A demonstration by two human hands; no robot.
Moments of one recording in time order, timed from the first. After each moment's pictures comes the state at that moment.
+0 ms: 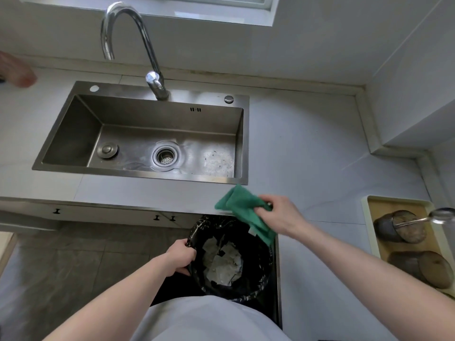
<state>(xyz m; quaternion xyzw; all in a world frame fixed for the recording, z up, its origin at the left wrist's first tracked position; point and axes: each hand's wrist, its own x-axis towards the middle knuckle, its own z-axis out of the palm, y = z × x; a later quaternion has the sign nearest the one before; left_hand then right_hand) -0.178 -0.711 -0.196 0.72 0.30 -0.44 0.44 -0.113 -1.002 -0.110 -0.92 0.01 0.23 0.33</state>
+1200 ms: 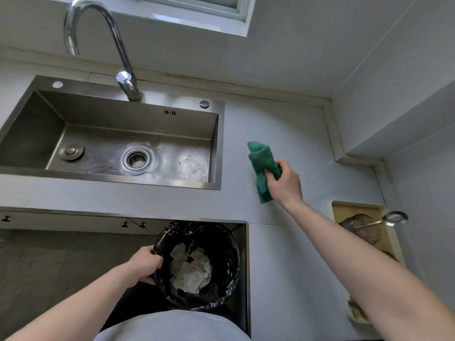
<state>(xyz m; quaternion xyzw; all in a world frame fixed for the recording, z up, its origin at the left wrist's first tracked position) -0.177 -0.700 -0.201 0.72 0.31 -0.44 0.45 -0.047 -1.075 -0.105 -0.93 0.15 -0.02 0.35</state>
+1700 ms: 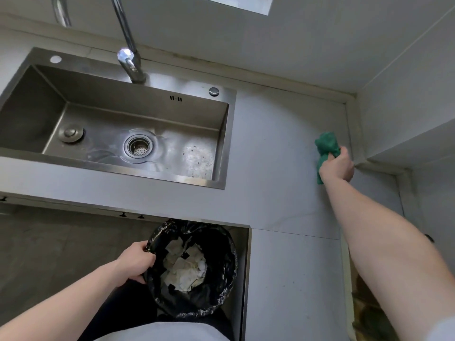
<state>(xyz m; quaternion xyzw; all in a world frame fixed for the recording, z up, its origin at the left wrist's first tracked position) -0.165 -0.704 -0.199 0.72 0.33 -0.44 0.43 0.050 -1.199 -0.143 -0.90 0.37 -0.10 0.22</state>
